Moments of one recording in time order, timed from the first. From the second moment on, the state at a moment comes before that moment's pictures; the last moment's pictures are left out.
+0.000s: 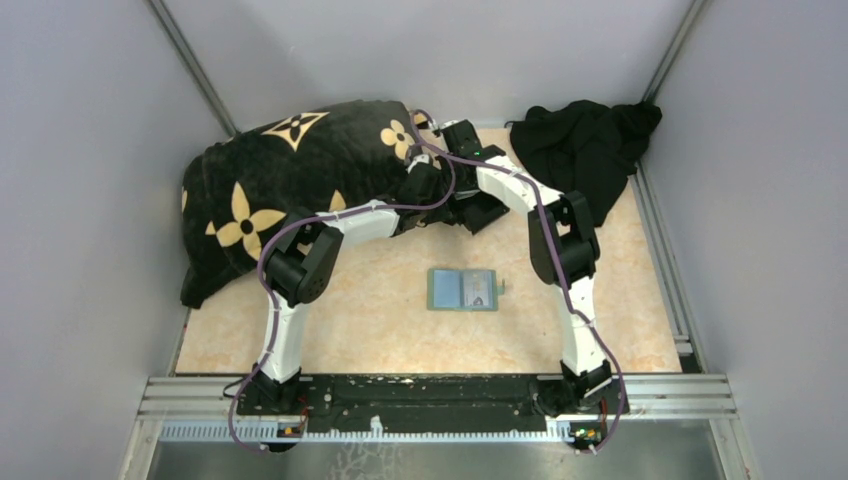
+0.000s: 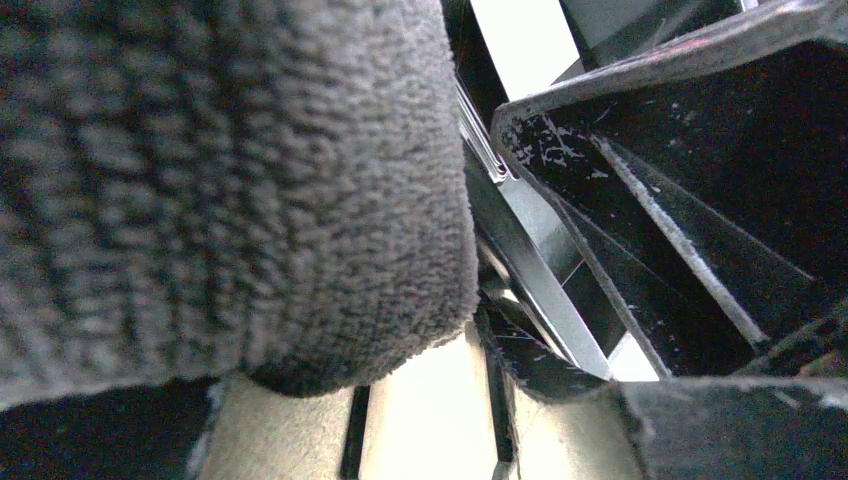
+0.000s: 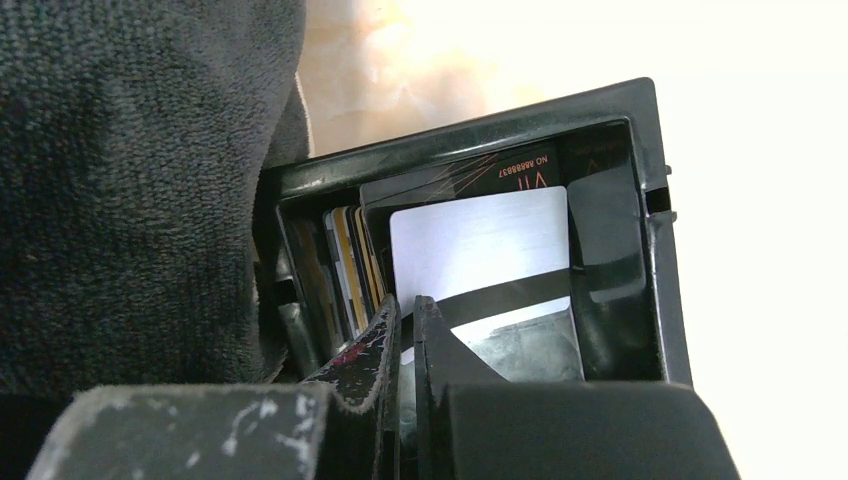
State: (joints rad) left arm -0.66 2.14 1.47 0.01 -0.12 -0.75; right arm 0.49 2.19 1.84 -0.51 0.09 0.03
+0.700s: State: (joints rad) left arm -0.66 2.14 1.46 0.03 -0.12 -0.75; right arm 0.48 2.16 1.84 -0.50 0.18 0.02
